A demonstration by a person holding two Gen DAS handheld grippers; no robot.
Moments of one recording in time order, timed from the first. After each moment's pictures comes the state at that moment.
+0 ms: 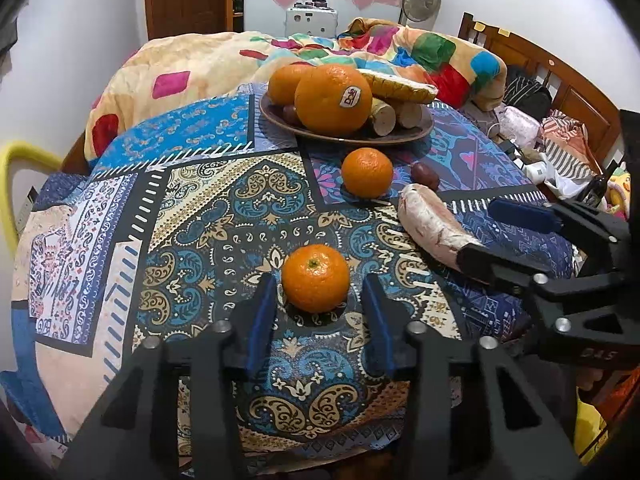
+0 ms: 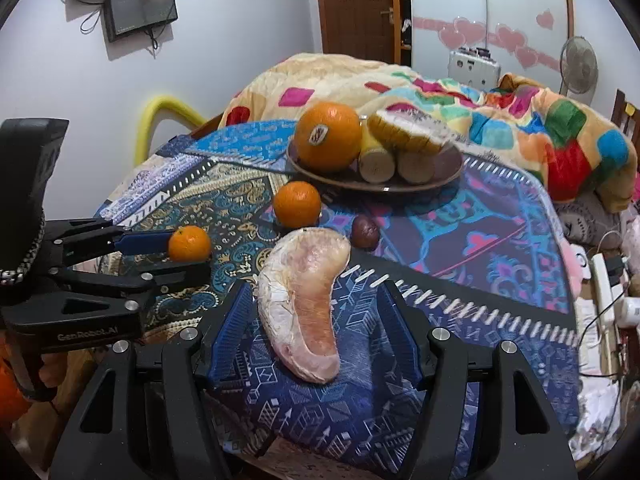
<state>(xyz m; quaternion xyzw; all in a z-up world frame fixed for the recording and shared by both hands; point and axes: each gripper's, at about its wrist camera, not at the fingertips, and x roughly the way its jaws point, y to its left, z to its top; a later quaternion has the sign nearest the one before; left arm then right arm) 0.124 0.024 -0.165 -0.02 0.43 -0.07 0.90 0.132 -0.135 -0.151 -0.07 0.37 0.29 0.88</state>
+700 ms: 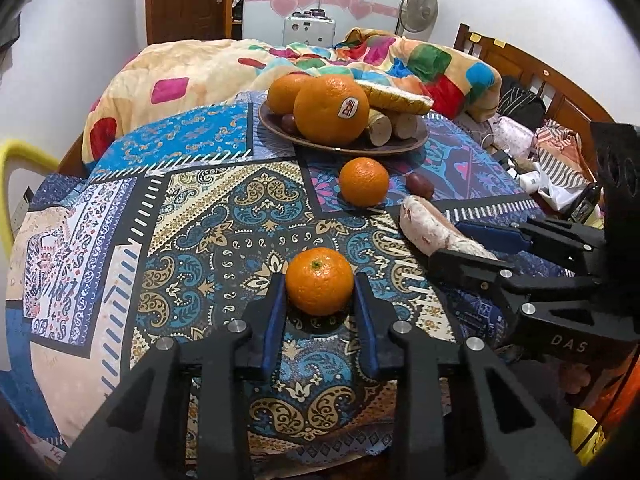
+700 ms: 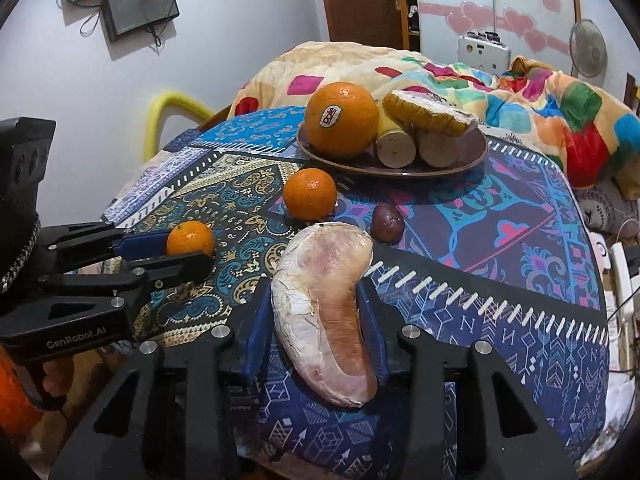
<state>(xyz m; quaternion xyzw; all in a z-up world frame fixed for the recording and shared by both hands) 0.118 0.026 -0.160 -0.03 0.41 -0.08 0.91 0.138 -0.128 -0.158 -0.05 0.39 0.31 0.87</state>
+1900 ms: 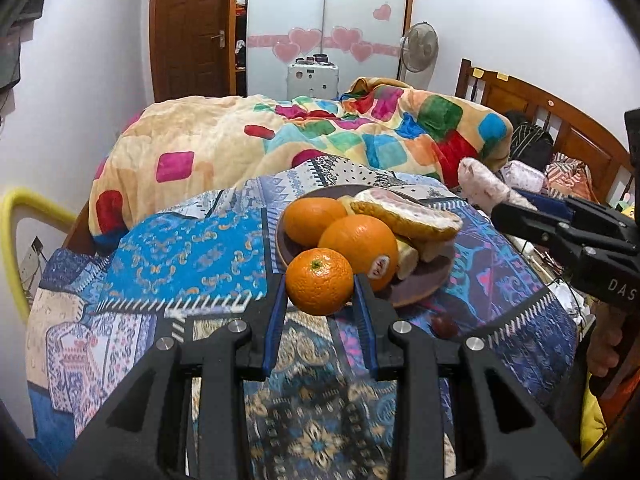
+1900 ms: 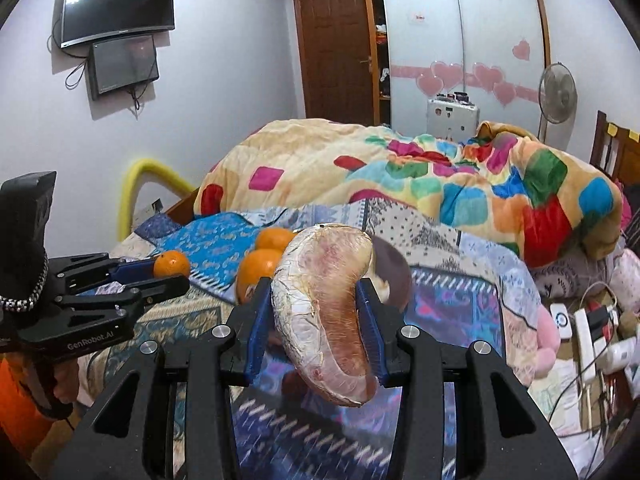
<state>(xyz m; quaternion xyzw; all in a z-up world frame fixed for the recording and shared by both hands) 0.204 0.038 -0.104 -0.01 0.34 -0.07 0.94 0.197 -0.150 -0.078 -0.04 0.28 0.27 0.92</state>
